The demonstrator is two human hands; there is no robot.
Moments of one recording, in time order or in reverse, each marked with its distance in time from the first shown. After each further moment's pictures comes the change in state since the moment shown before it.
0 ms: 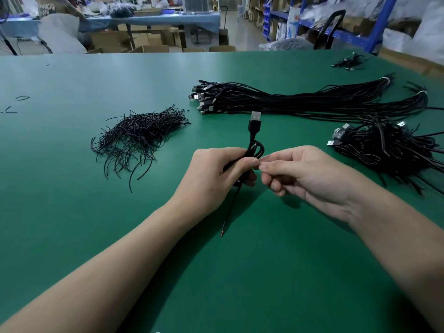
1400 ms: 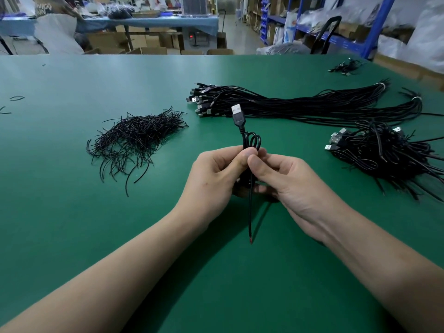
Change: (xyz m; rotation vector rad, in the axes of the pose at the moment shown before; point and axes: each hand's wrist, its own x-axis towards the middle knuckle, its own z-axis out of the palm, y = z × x) left_hand -0.003 0.011 0.013 -0.654 0.031 -0.297; right_hand -0.002 0.014 0.031 0.094 0.065 -0.186
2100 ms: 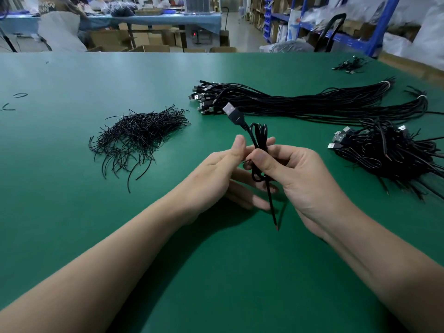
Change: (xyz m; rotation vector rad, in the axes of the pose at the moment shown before) left_hand 0.001 0.012 -0.014 0.009 -0.320 -0.193; right_hand -0.002 -0.003 -0.001 0.017 0.044 -0.137
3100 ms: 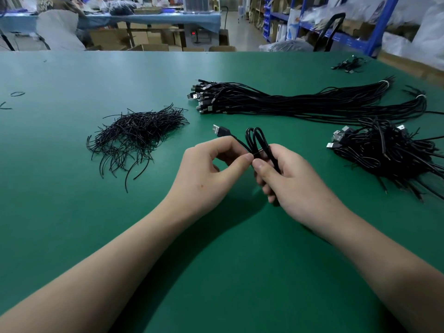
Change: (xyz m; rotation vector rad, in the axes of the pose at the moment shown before) left_hand -0.001 -0.004 -0.002 0.514 0.403 0.291; right_hand 0.007 0.015 -0.013 -0.579 -0.038 -0.071
